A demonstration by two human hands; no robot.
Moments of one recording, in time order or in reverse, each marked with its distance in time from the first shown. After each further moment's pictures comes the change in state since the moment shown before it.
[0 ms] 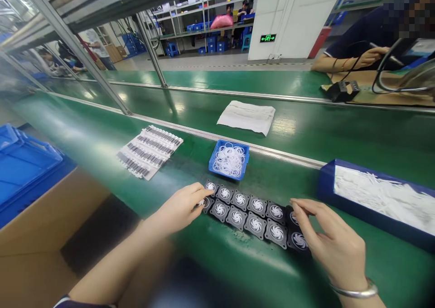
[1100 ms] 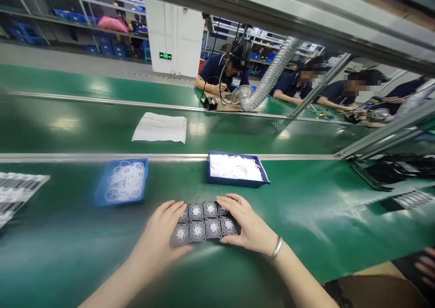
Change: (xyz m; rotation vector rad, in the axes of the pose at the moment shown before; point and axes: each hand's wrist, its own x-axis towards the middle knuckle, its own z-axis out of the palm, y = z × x) left_hand 0.083 0.092 0.113 0.007 0.033 0.349; right_hand -0.066 0.055 -0.099 -0.016 -0.645 0.206
